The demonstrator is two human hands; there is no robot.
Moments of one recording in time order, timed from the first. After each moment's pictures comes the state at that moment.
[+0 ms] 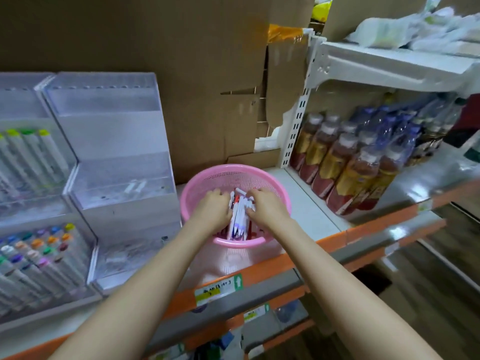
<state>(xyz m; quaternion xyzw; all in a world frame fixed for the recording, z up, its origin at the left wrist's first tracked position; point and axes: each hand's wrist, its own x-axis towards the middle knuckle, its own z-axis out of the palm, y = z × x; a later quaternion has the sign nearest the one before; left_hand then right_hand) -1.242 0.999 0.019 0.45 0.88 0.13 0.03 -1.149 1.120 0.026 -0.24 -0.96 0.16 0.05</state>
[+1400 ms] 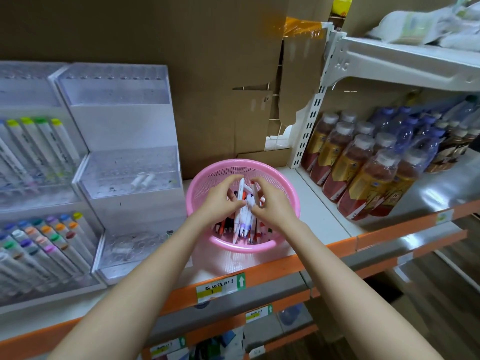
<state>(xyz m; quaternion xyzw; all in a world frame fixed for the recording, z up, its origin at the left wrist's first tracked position) -1.243 0.994 0.027 0.37 0.81 0.44 0.15 -1.146 1.124 0.025 -0.17 -0.94 0.28 0.13</state>
